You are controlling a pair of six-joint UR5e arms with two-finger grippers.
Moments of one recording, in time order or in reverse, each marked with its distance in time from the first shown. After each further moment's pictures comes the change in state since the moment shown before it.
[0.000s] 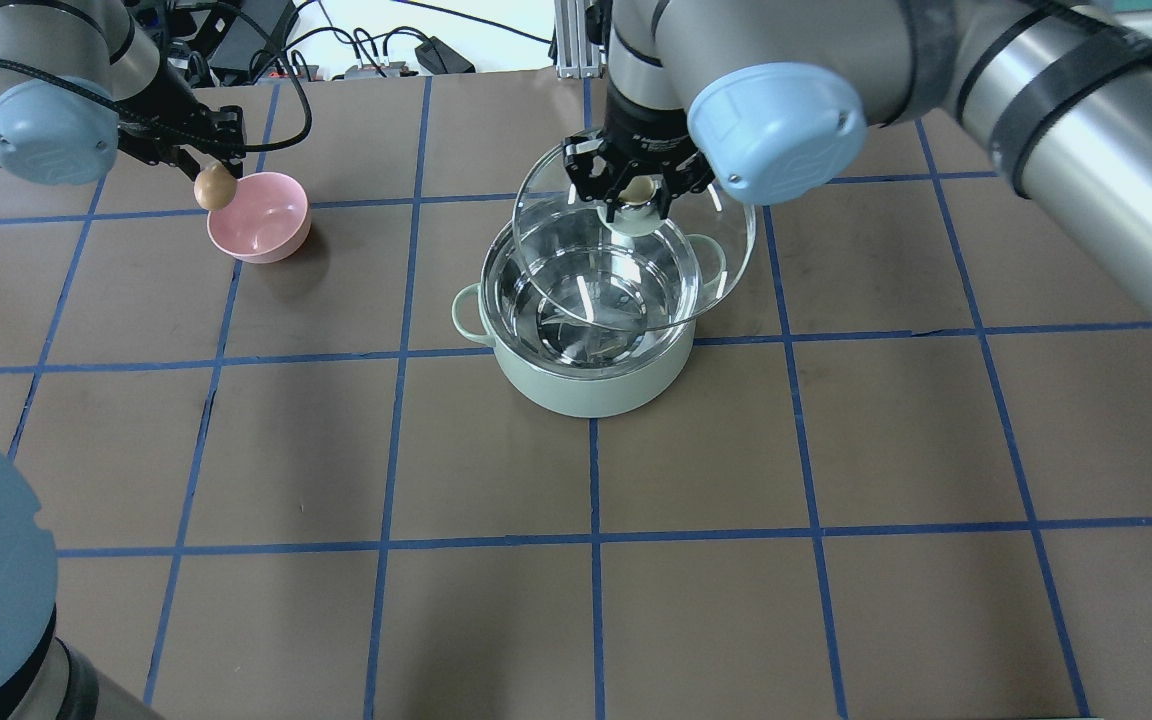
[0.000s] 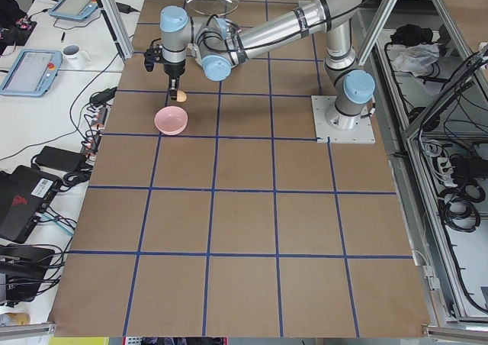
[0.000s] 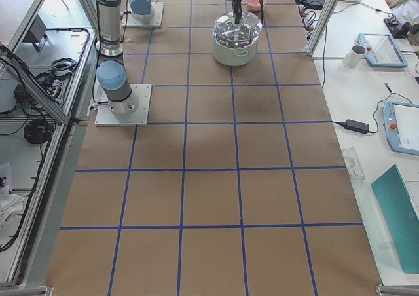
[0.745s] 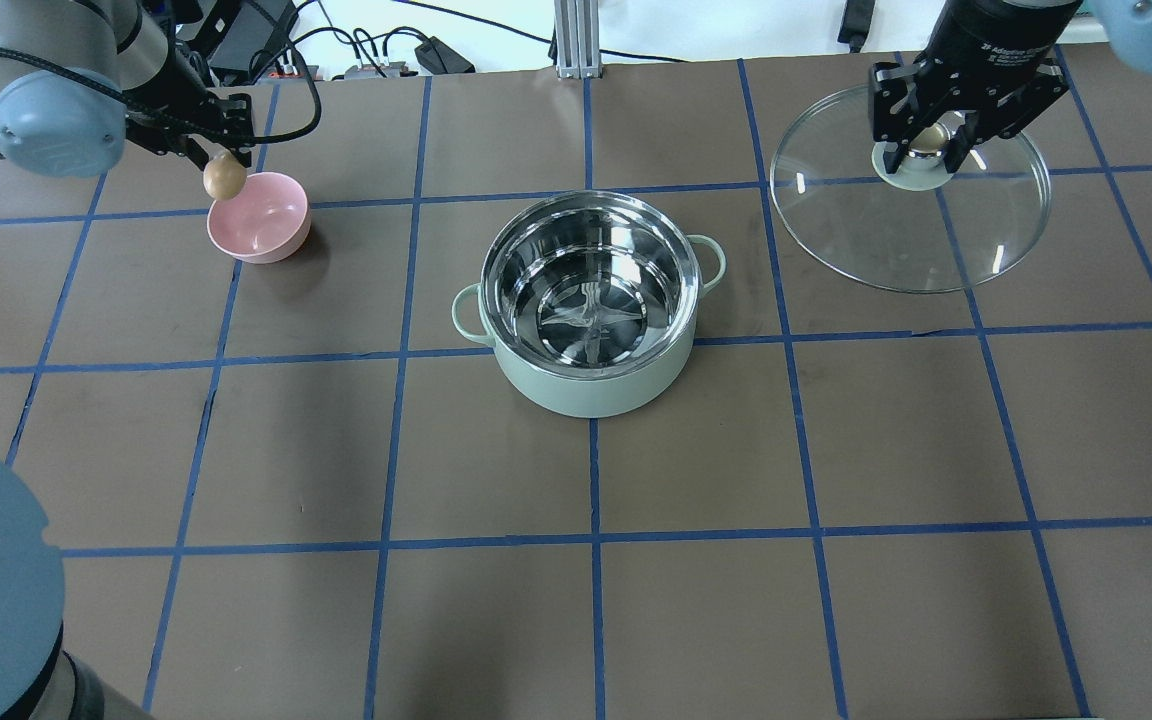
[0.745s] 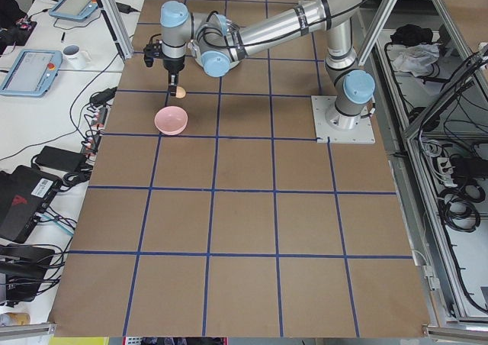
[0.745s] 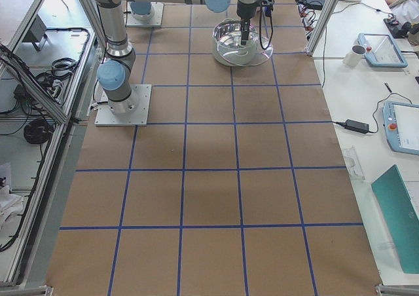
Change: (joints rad) left arm -0.022 0.006 0.008 0.001 -0.002 -0.033; right arm -0.293 -0.087 0.008 0.176 -0.059 -0.229
